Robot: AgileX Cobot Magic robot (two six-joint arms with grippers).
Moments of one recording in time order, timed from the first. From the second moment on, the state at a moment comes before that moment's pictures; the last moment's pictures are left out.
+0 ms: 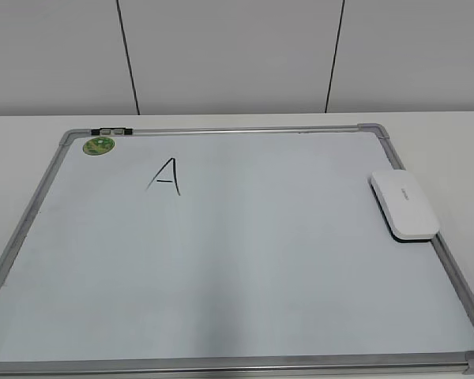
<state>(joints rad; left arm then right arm) -0.12 0.31 -0.51 -0.05 1.09 0.03 0.08 0.22 -0.49 0.00 1.14 -0.02</state>
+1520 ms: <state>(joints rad) -0.03 0.02 -0.51 -0.04 1.09 0.03 -0.02 0.00 -0.49 -0.01 1.14 -0.02</state>
